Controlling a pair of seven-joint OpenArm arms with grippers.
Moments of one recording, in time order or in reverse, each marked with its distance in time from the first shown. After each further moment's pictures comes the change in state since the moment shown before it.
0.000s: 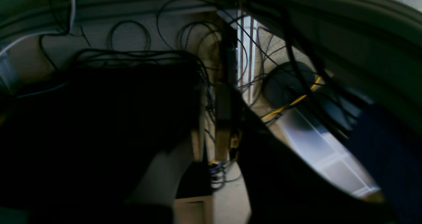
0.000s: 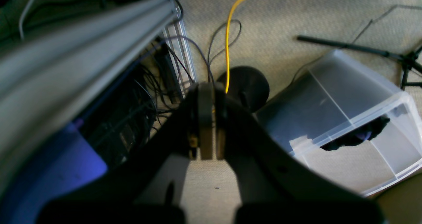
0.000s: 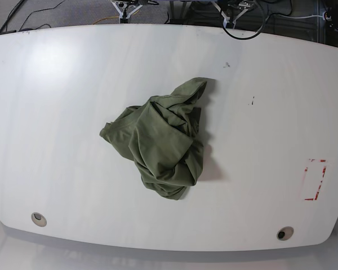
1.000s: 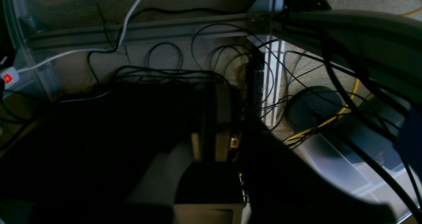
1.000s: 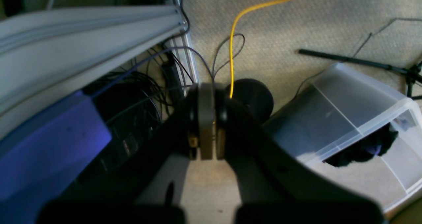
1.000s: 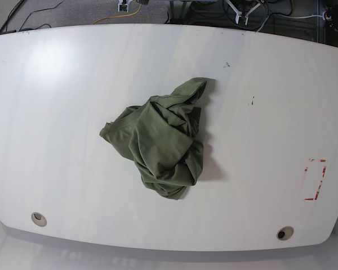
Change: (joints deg) left arm 12.7 -1.0 -2.7 21.0 0.0 0.1 0.0; right arm -16.5 0.0 0.0 24.6 0.0 -0.3 -0.1
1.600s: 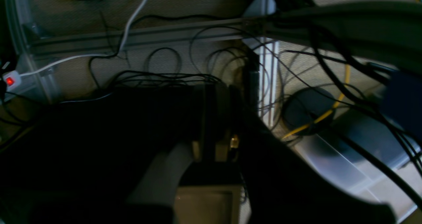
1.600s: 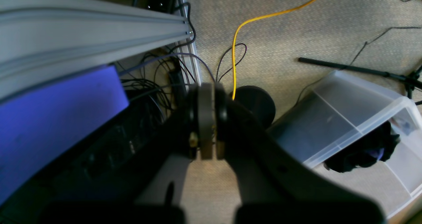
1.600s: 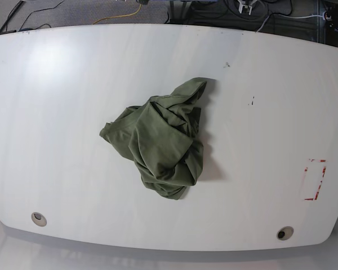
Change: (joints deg) left arm 12.0 0.2 -1.9 16.4 0.0 -3.9 0.2; right arm -14.4 0.0 0.2 20.7 0.0 -0.2 -0.7
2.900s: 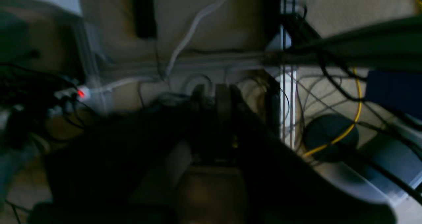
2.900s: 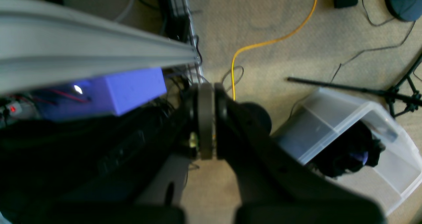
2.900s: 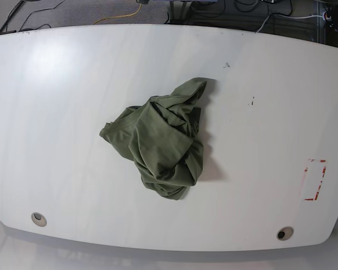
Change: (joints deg) left arm 23.9 -0.1 -5.0 36.9 -3.5 -0.4 0.1; right arm -26.6 0.0 1.5 41.4 0.0 -2.2 -5.4
